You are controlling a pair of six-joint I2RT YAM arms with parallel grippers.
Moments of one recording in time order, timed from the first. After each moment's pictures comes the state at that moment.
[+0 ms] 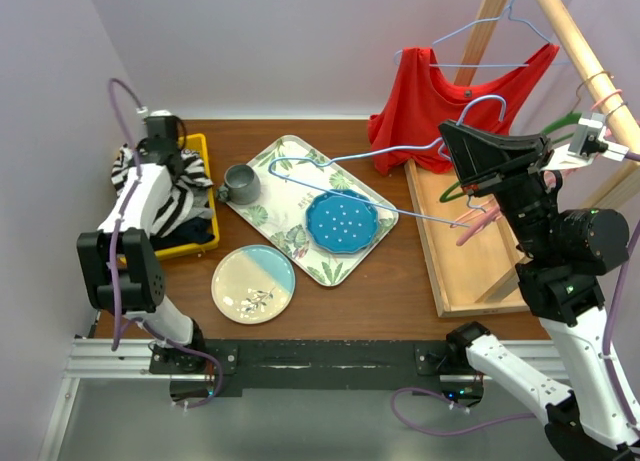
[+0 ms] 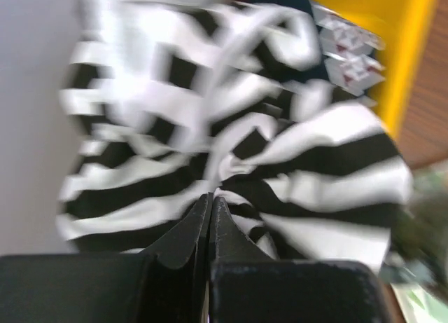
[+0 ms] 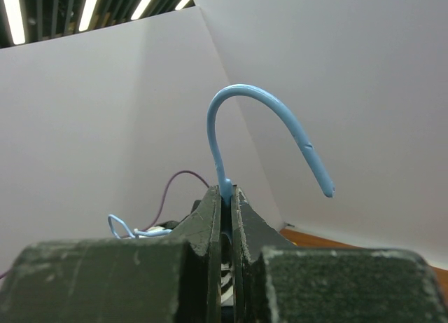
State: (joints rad) left arm 0.08 1.63 1.32 -0.48 -0.41 -0.12; right arm 0.46 0.77 1.28 0.06 -0.14 0.57
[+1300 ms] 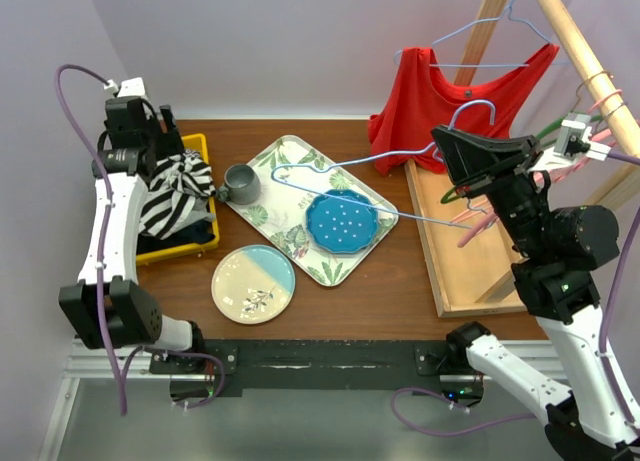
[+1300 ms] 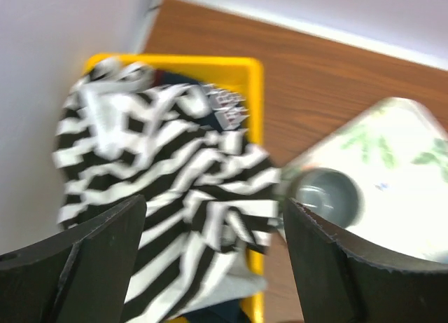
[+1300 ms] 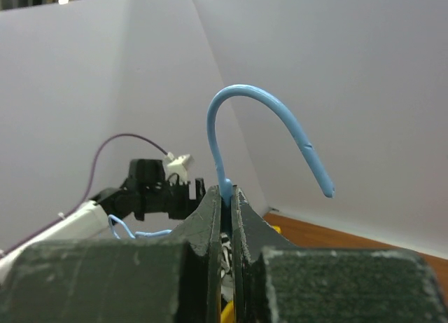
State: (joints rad) left arm 0.13 1.41 1.45 -0.57 -0.14 -0.13; right arm 0.46 0.77 1.26 0.04 -0.15 0.52
